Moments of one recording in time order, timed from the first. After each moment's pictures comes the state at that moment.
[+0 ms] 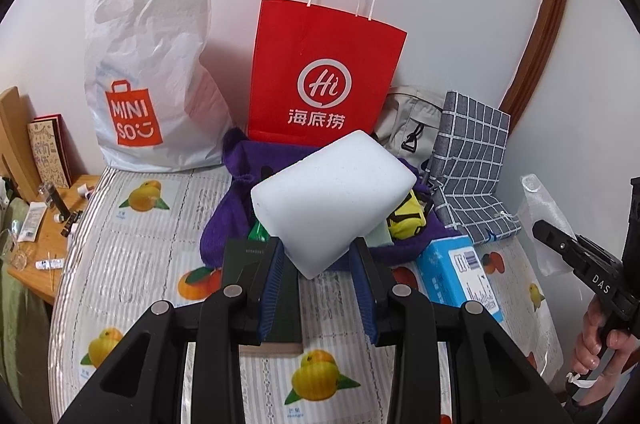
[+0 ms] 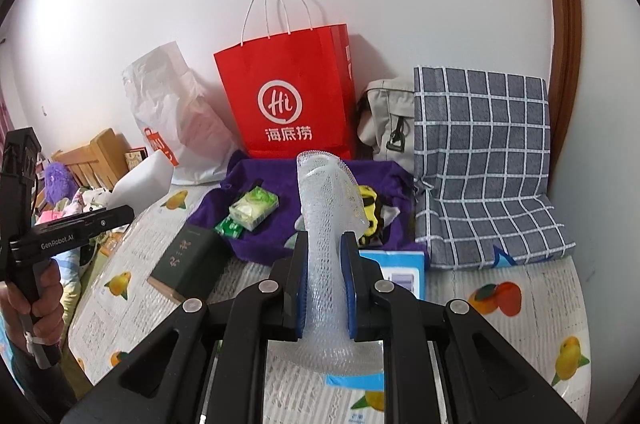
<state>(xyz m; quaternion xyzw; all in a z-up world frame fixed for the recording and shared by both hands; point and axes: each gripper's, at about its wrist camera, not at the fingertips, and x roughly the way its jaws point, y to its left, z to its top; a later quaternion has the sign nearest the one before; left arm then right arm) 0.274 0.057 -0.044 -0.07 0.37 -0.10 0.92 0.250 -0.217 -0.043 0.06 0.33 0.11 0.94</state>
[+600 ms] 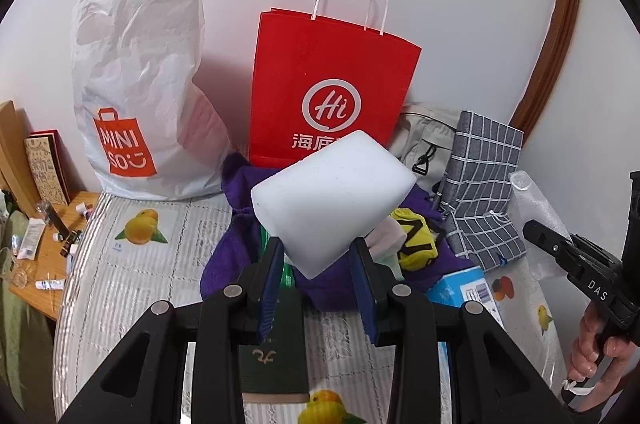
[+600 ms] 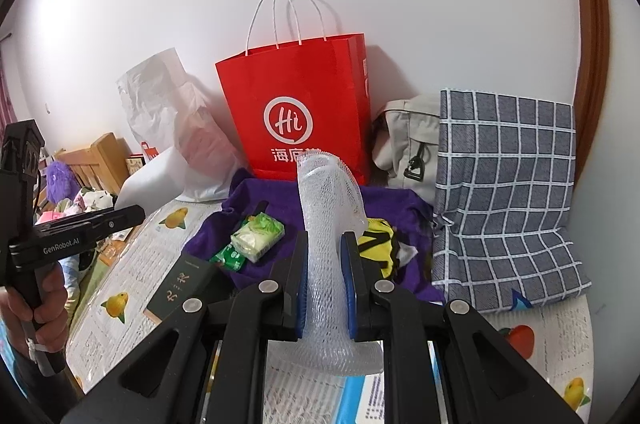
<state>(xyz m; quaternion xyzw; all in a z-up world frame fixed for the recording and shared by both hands) 0.317 0.056 -0.037 -0.07 0.37 -0.09 0.92 0.305 -0.196 -0.034 0.05 0.32 0.13 0.94</state>
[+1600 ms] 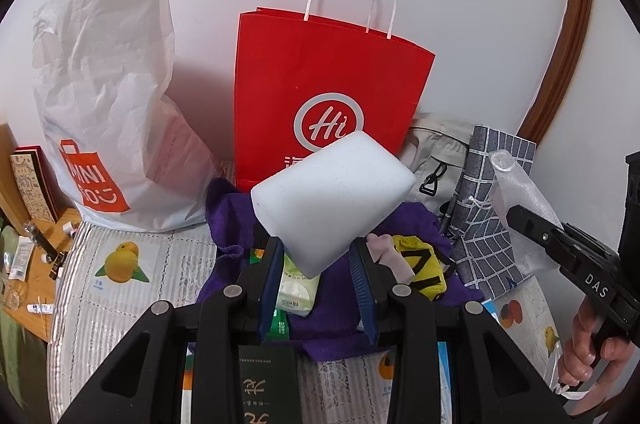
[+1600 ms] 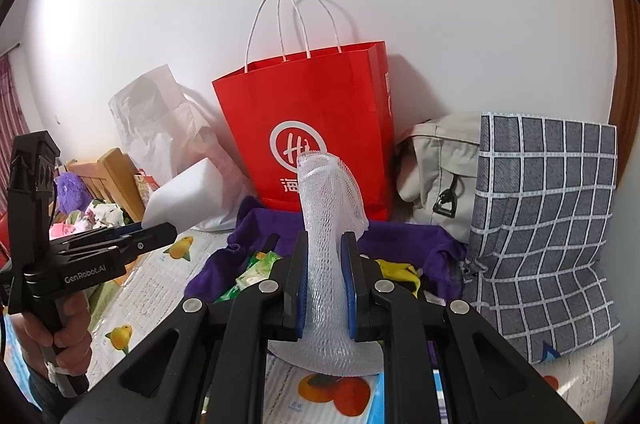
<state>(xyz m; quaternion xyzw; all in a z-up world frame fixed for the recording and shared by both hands) 0.379 0.043 -0.040 -0.06 0.37 -0.10 0.92 0.376 -0.184 -0.030 0.06 0.31 0.15 0.94</state>
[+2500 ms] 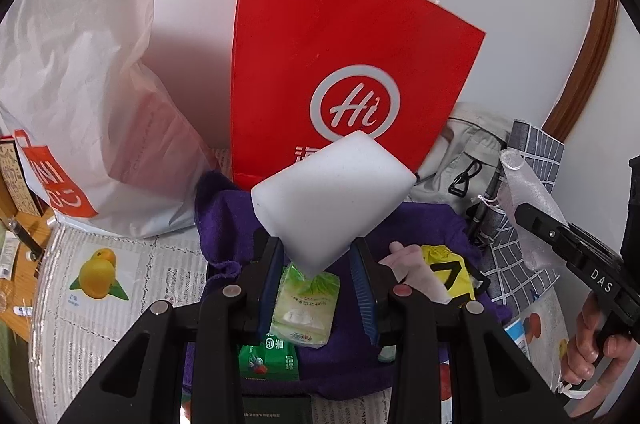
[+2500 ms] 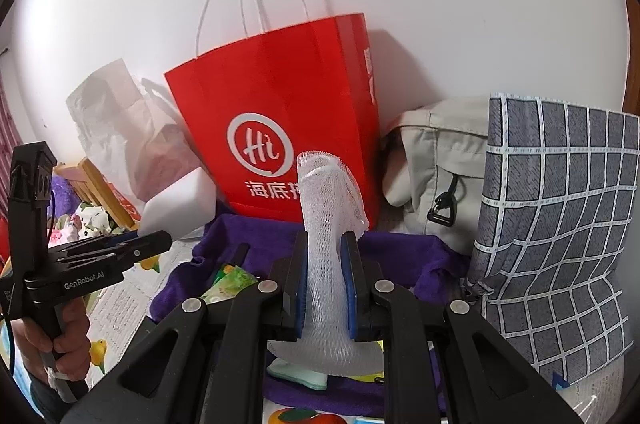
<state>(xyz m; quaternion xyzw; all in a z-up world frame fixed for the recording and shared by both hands) 0.440 0.047 -0.085 -0.07 0.40 -0.10 0.91 0.439 -0.195 -0.071 0.07 0.33 0.15 0.93</state>
